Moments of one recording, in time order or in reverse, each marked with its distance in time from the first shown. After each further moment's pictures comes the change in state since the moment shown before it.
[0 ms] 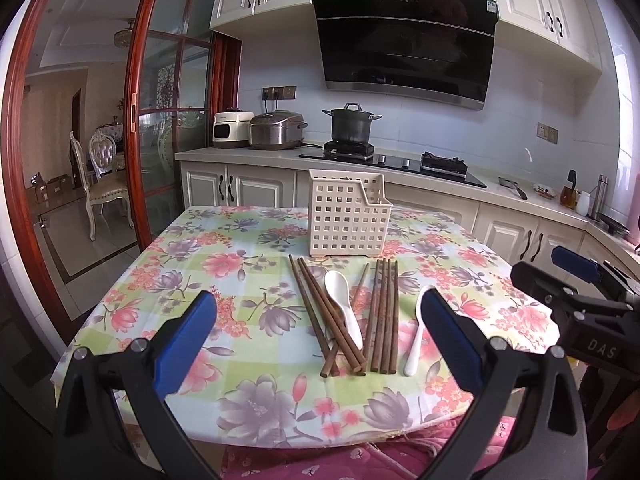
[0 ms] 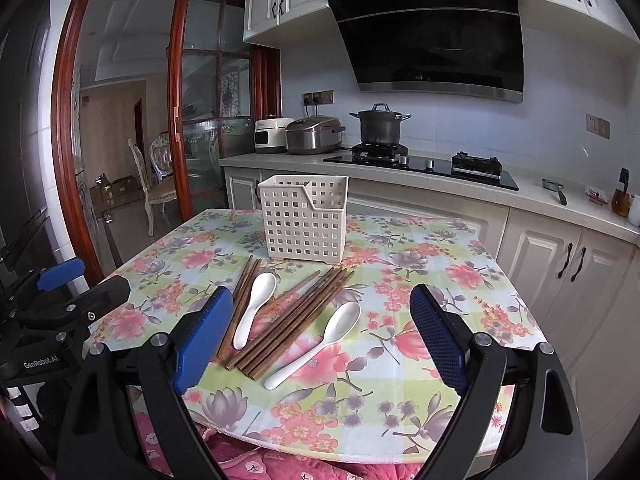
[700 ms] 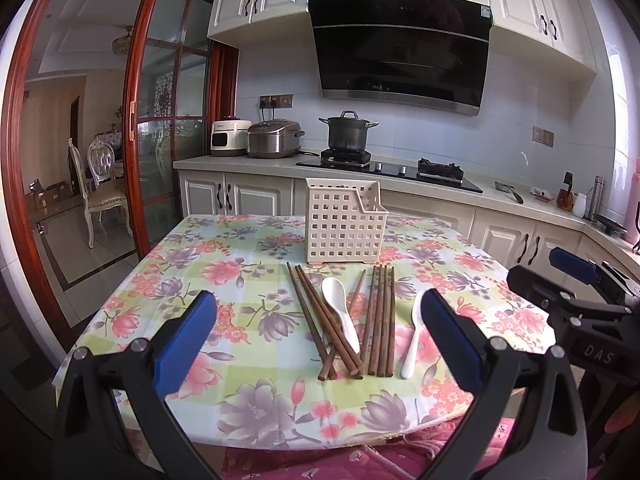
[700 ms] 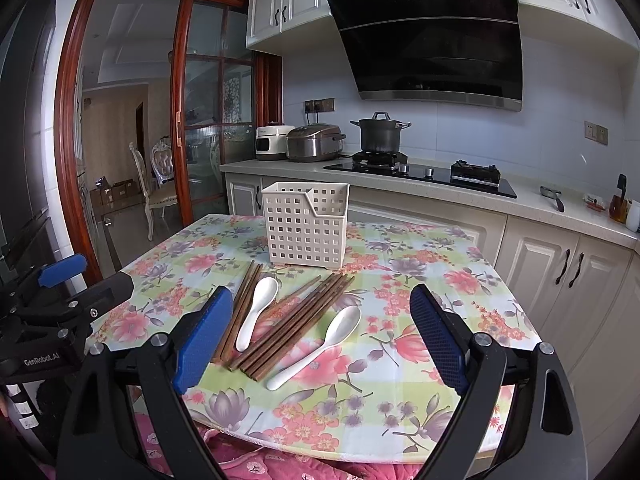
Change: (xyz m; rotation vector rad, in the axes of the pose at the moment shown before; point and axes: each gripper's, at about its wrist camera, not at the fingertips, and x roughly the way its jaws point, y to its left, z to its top) left arm -0.013 0.005 -0.007 0.007 -0.038 -0.009; right arm -0.006 0.004 -0.001 -0.007 -0.015 -0.004
